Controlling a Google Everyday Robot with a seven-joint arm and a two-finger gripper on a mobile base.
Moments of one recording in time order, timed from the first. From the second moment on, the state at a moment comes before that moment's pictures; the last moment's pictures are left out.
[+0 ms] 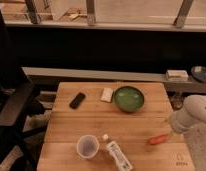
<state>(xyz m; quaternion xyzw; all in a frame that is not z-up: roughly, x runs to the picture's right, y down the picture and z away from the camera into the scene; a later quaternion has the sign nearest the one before) 0.347 0.231 0.738 -0.32 -0.10 0.01 0.94</state>
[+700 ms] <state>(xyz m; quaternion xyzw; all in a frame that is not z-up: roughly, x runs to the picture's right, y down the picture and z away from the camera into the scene) 0.333 0.259 0.770 -0.36 -0.13 0.04 0.92</state>
